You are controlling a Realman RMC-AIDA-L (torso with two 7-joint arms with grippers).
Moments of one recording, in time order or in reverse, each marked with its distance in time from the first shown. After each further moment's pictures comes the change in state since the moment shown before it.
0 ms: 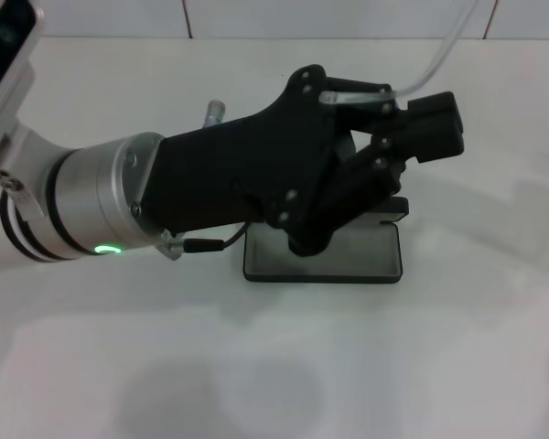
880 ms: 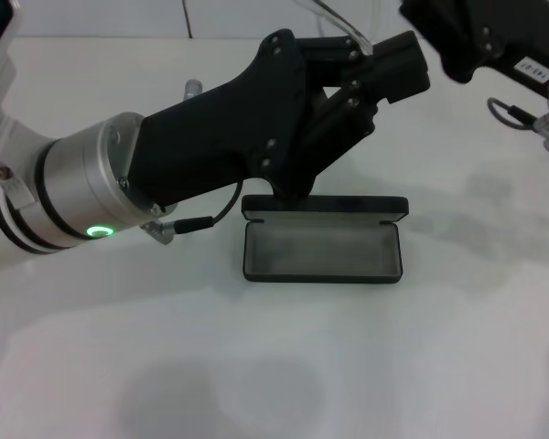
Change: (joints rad) left arm -0.003 0.004 -0.011 -0.056 -0.075 -0.025 0.005; right arm 0.014 -0.013 -0.133 -0.036 -0.119 0.141 -0.054
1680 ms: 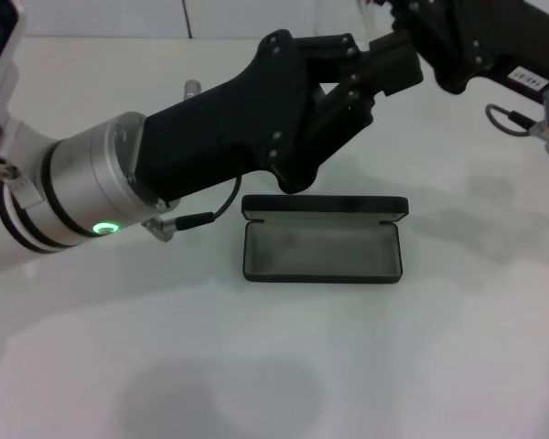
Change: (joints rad) left arm 0.004 0.001 -0.002 -0.015 -0.002 -0.041 0.017; right arm -0.010 0.000 0.045 -0.019 -0.066 0.020 -0.003
